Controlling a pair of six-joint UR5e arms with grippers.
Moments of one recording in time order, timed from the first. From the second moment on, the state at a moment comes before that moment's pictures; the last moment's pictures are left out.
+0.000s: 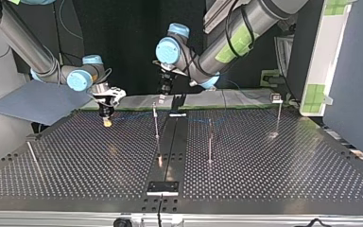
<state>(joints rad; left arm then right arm) -0.67 -2.22 -1.60 -2.67 -1.91 -1.67 1.83 -0.78 1.50 -0.61 1.38 1.60</state>
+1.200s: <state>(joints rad) -0.85 -2.00 -1.72 -2.83 -1.98 -1.82 1.83 -0.77 1.50 -0.62 1.38 1.61</state>
